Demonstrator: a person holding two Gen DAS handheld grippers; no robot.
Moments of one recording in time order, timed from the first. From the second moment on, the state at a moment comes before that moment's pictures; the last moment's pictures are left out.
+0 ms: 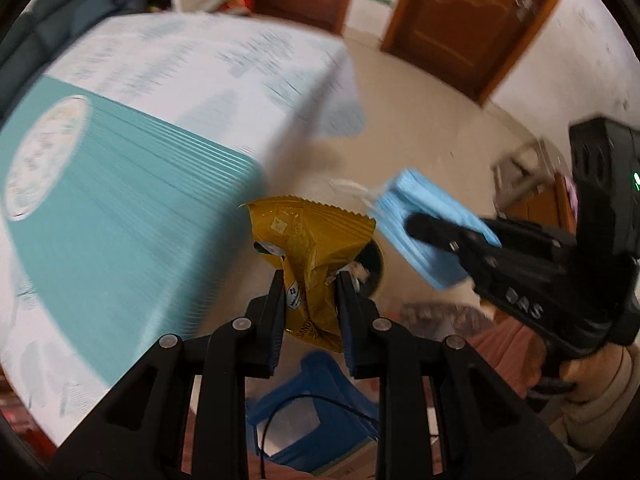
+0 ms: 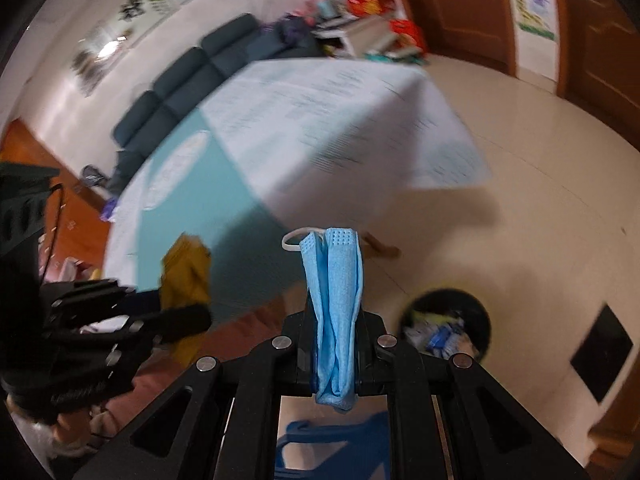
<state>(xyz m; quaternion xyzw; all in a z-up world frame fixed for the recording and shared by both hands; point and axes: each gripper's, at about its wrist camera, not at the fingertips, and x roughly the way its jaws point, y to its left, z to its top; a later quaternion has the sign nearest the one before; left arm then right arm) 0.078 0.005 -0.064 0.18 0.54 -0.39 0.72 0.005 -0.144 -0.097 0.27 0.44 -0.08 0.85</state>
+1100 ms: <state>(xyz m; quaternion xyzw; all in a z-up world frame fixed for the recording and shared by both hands) 0.117 -0.163 -0.367 0.25 0.70 -0.31 0.59 0.011 -0.289 -0.393 0.45 0.58 -0.22 0.64</state>
